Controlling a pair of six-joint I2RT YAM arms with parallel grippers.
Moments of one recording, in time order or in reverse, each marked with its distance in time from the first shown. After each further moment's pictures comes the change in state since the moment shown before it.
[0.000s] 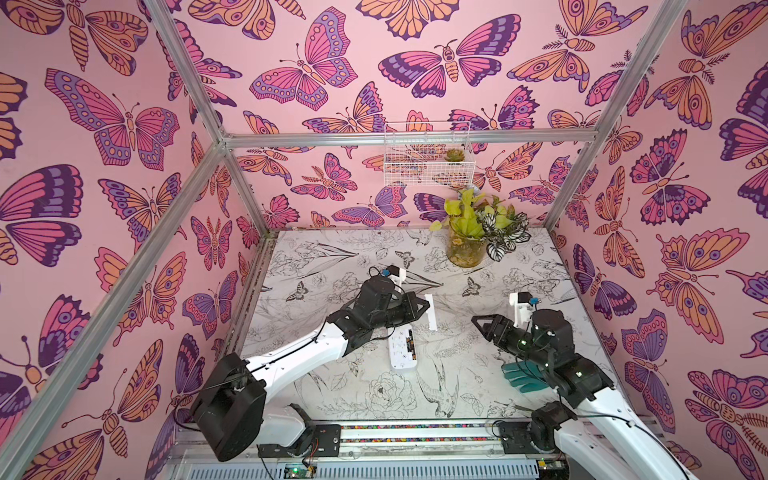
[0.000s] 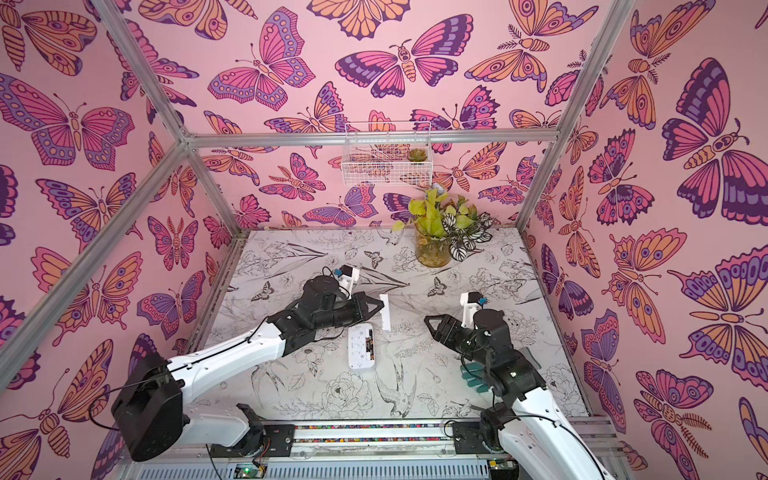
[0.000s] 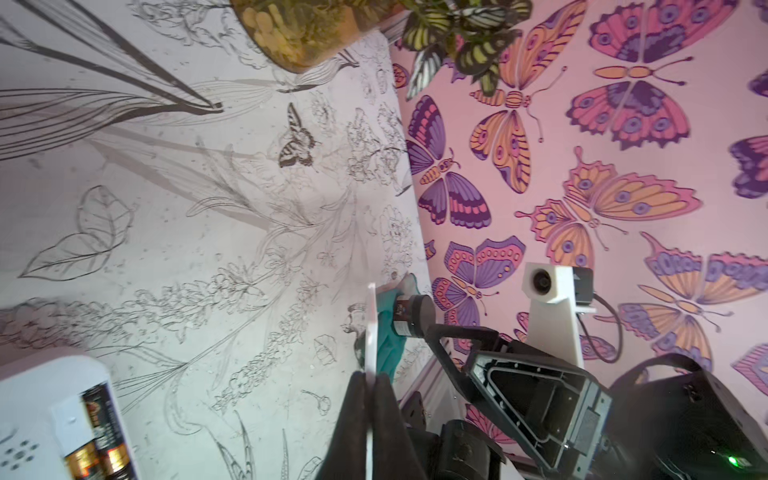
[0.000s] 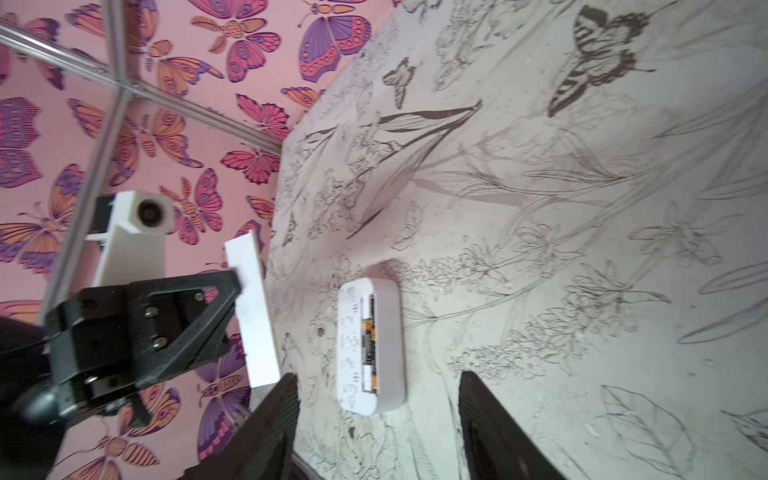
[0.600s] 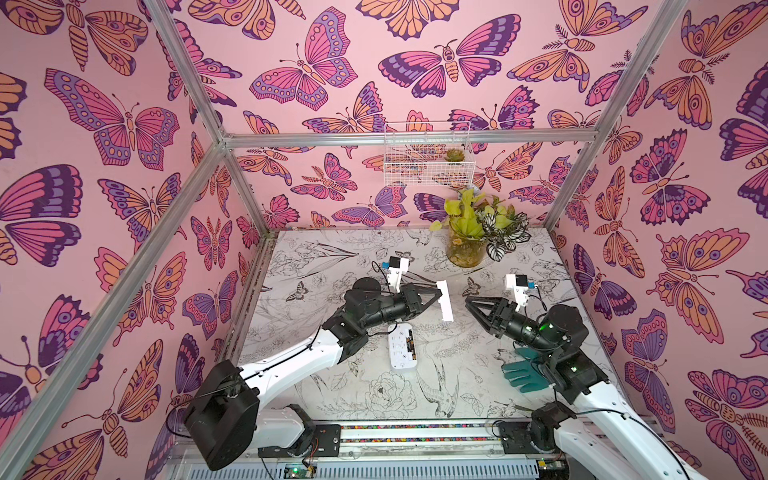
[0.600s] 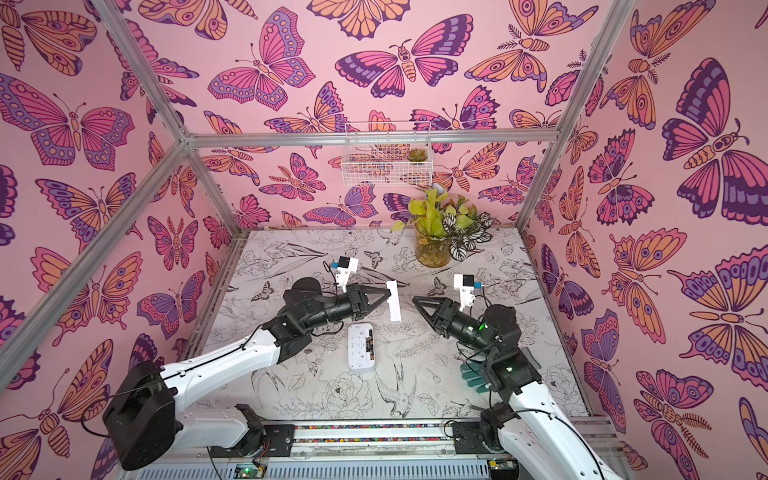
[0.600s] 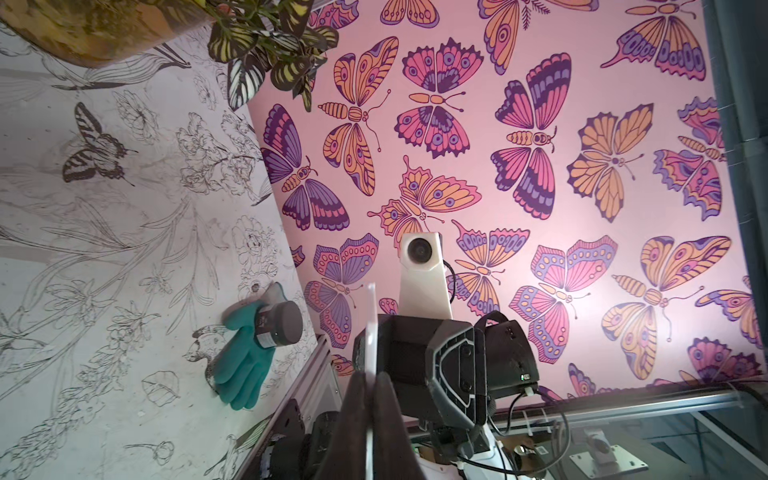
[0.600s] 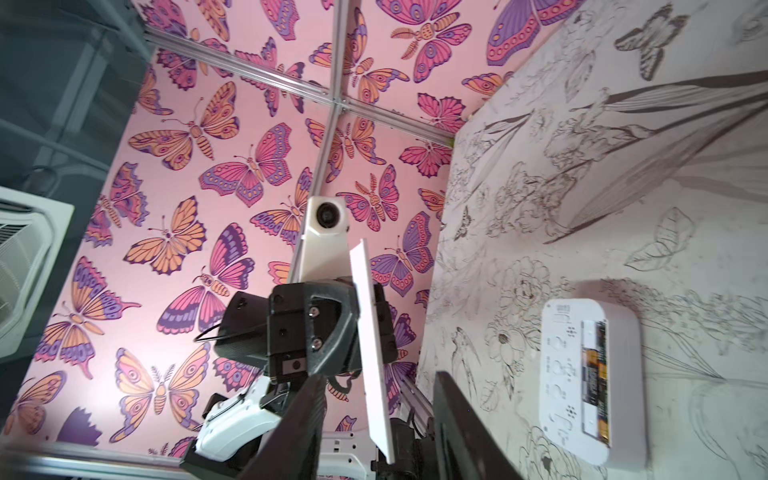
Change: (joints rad) left arm -0.002 -0.043 -0.066 0.397 0.155 -0.230; right arm 0.000 0.075 -0.003 0.520 -0.264 0.368
